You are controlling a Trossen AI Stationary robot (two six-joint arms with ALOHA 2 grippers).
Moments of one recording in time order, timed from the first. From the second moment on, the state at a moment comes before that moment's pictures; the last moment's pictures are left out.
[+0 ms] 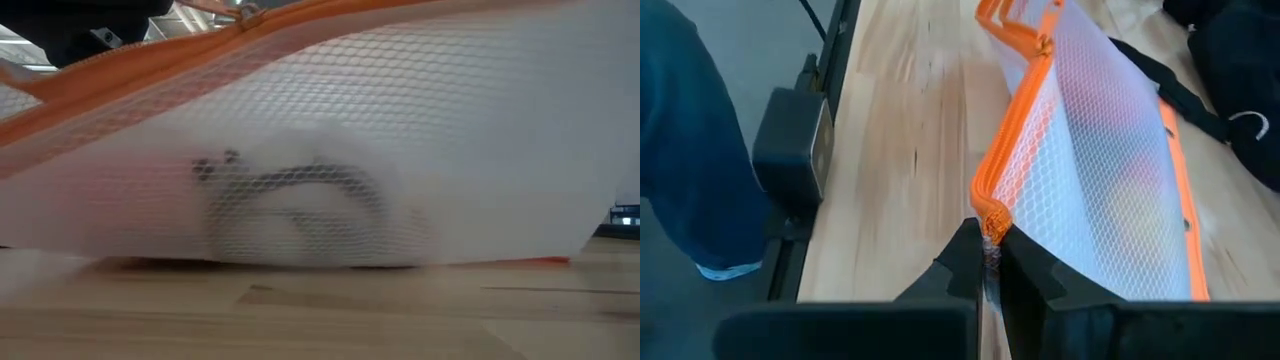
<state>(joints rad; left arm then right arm) -0.84 1.74 0.74 0.64 -0.78 -0.32 0.94 2.07 1.48 -0.50 0.79 0.63</state>
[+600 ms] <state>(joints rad) -0.84 1.74 0.74 0.63 -0.78 -0.33 1.02 2.07 1.48 -0.78 0.82 1.10</state>
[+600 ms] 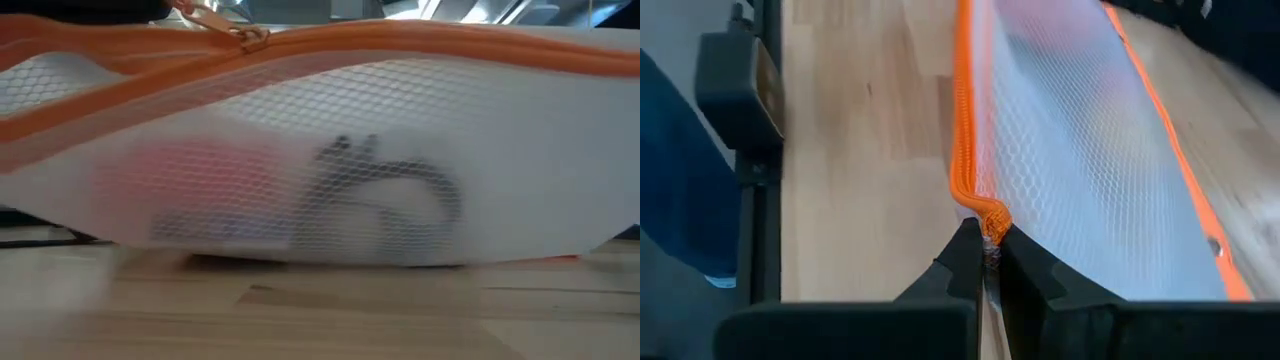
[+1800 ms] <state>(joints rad) -0.84 1.74 0.74 0.61 -0.78 -0.34 1.04 2.06 1.48 -1.31 0.45 1.97</state>
